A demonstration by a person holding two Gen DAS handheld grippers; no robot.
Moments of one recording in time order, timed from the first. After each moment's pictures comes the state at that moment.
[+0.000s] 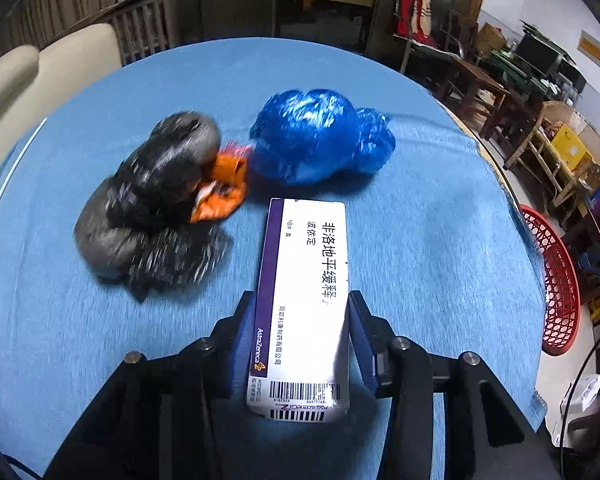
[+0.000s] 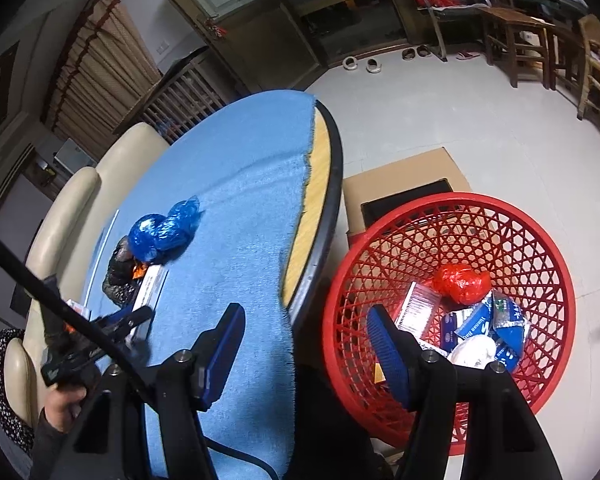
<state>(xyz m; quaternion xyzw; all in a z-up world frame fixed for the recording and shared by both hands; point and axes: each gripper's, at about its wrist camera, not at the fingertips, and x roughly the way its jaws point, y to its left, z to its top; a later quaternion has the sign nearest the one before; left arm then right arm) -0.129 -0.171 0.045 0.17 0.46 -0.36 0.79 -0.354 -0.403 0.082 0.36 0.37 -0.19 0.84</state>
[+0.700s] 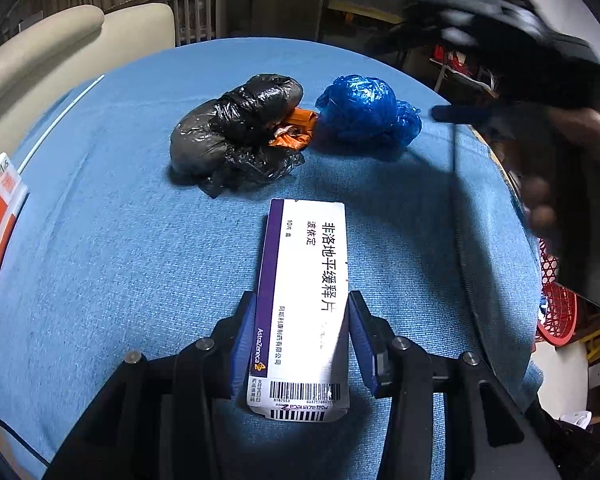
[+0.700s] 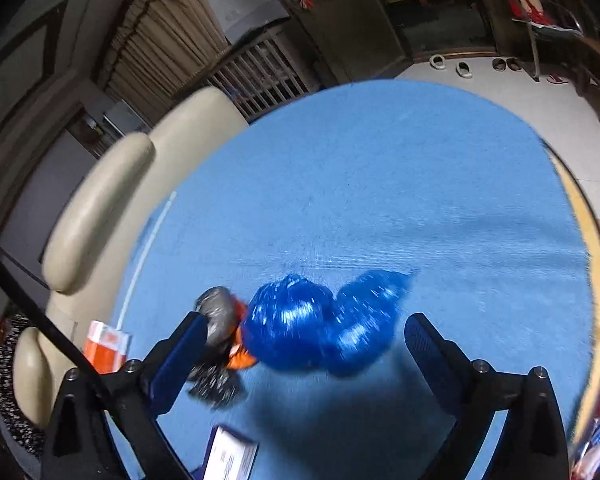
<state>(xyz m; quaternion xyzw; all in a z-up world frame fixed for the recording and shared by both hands) -0.163 -0.062 0.040 0.11 0.46 -0.32 0.82 -0.103 -0.334 0.095 0.32 0.38 -0.08 0.86</state>
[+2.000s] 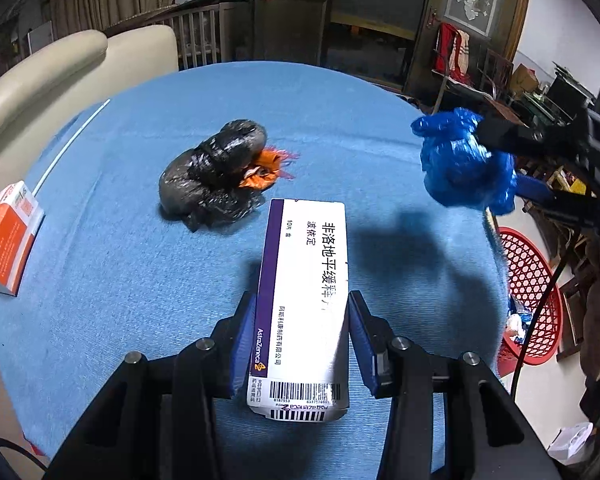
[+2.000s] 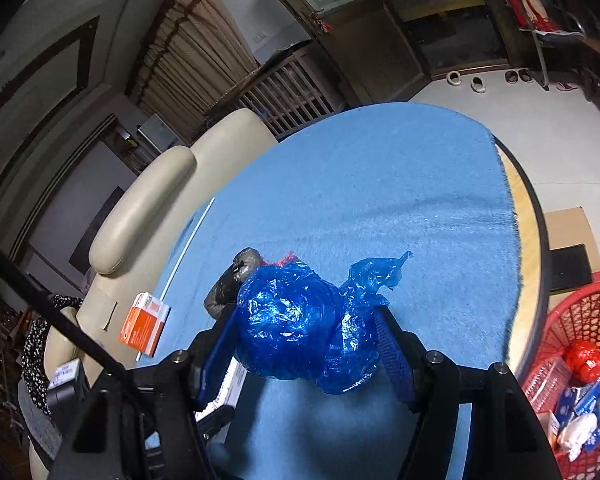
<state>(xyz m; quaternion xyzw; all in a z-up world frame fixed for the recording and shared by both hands) -0.197 -0.117 0.088 0.12 0.44 -0.30 0.84 -0.243 -0.343 0.130 0.33 0.32 -0.03 0.89</state>
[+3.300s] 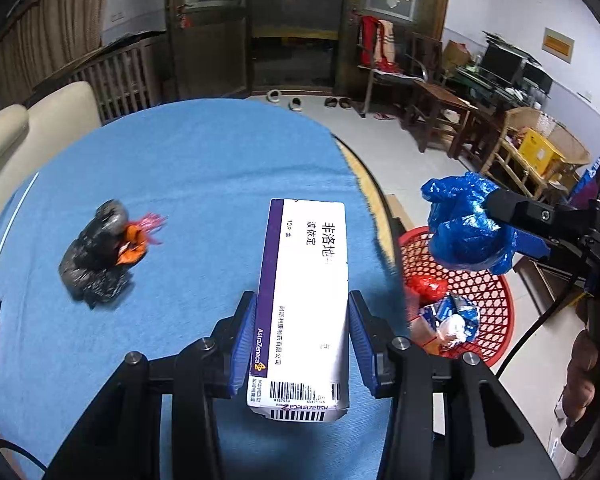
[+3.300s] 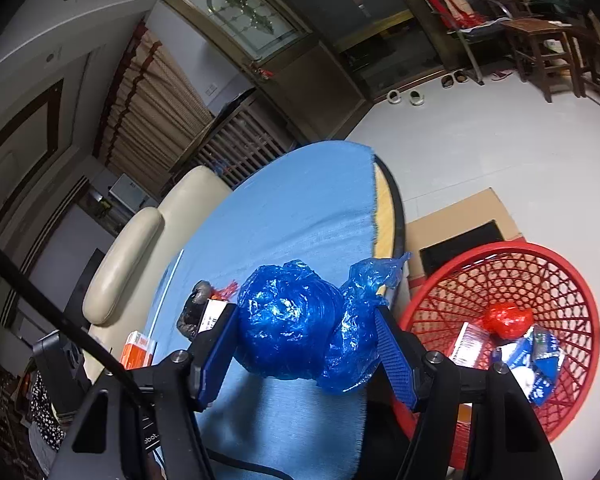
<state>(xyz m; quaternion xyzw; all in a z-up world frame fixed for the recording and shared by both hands) -0.247 -0.219 0.115 0.17 0.39 -0.41 0.81 -0.377 -0.409 0.132 0.39 0.26 -0.12 0.88</state>
